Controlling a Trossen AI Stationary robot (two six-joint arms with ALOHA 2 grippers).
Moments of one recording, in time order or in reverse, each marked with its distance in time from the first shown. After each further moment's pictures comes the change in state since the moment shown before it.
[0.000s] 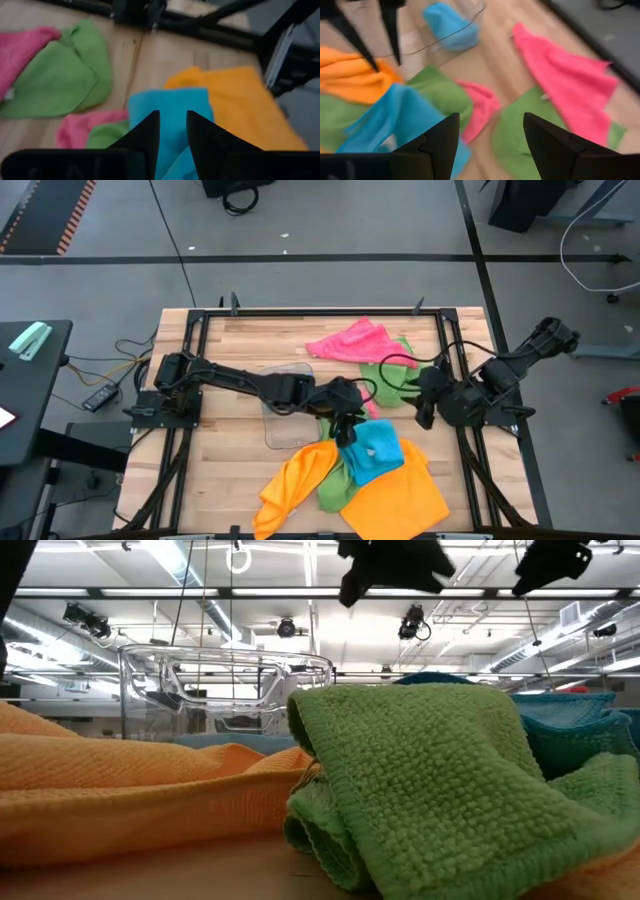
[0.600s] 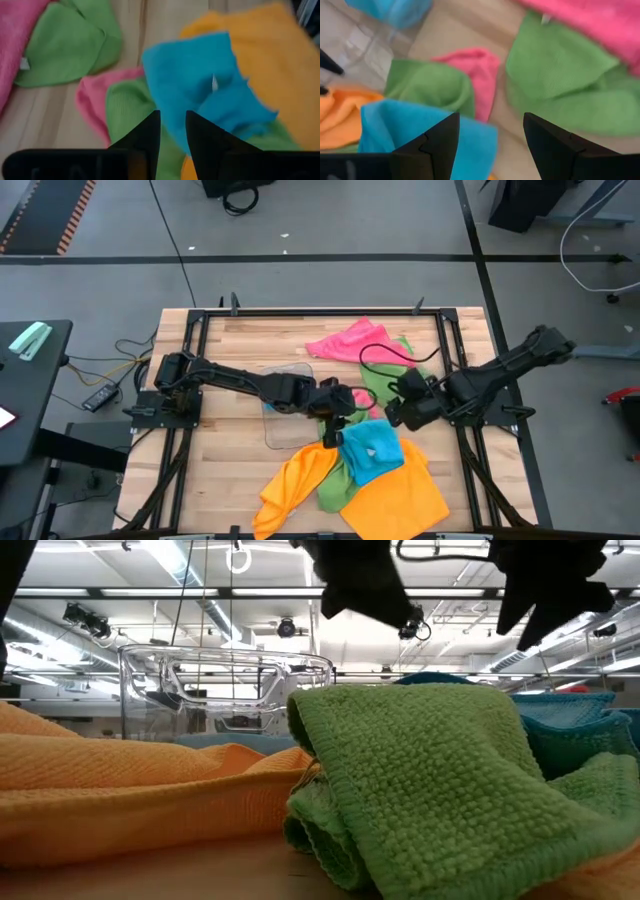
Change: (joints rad) left arm -0.002 0.000 0.000 -0.207 0.002 0.129; right arm -0.132 0.246 0.000 0.017 -0.188 0.534
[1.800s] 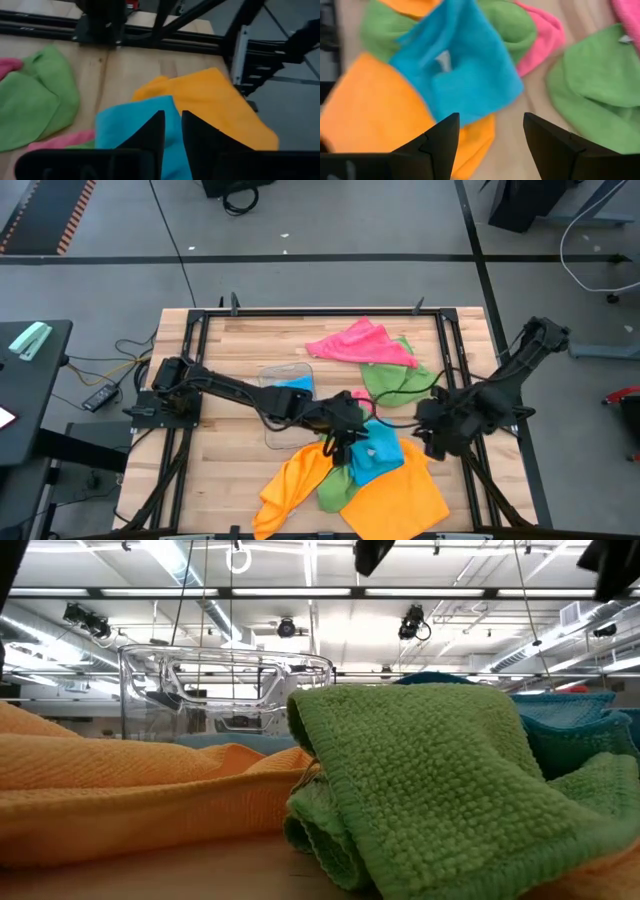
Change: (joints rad) left arm -0.079 0.000 0.000 0.311 0.002 -0.055; right arm 0.336 -0.126 0.000 -0.059 -0.074 -0.394
